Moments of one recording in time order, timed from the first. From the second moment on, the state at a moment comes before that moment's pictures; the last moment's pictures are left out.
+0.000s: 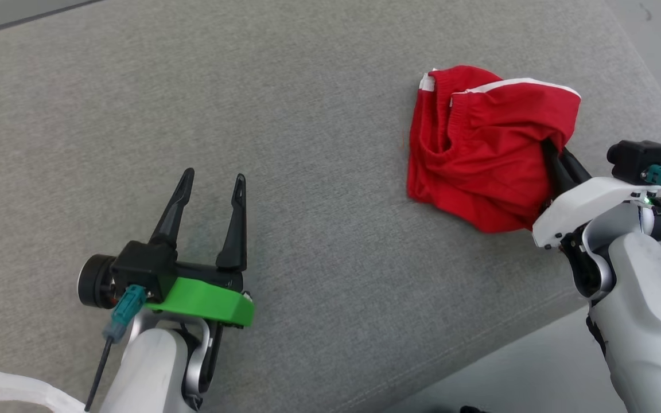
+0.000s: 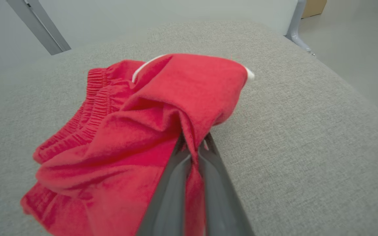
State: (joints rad) left arm -0.26 0.09 -0.28 0.12 -0.25 -0.01 -0.22; right arm -0.53 -0.20 0.07 0.56 0.39 0.13 -0.05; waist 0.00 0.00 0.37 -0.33
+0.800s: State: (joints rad) left arm -0.29 0.12 -0.28 -0.01 -0.25 0.02 -0.19; right arm -0.99 -0.49 0.01 0.92 0.21 0.13 -0.14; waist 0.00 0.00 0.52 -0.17
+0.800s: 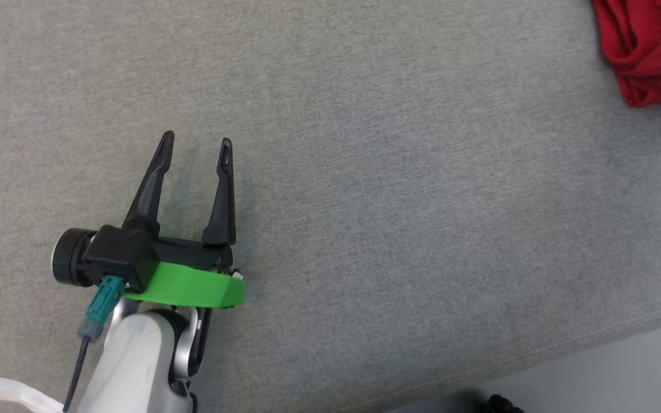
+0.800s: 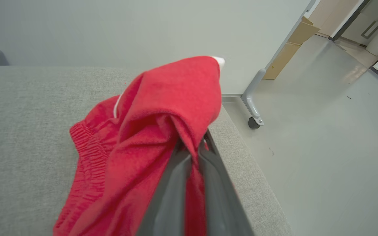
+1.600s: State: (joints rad) left arm -0.32 0.09 -0.28 0.15 -0.31 0.02 -0.25; right arm -1.01 -0.38 -0.03 0.98 0.02 0.13 -0.26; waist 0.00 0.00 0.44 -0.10
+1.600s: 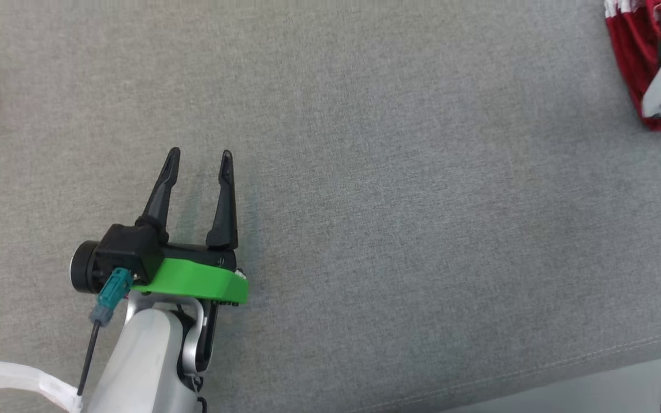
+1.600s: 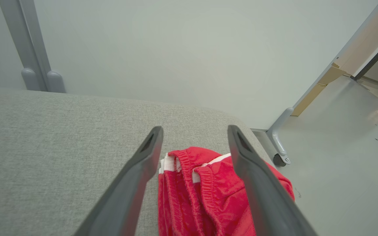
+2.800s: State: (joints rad) left arm -0.03 0.05 -0.14 0.21 -0.32 0.03 -0.26; right arm -0.09 -0.05 0.03 0.21 0.16 0.13 -0.26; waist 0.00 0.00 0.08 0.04
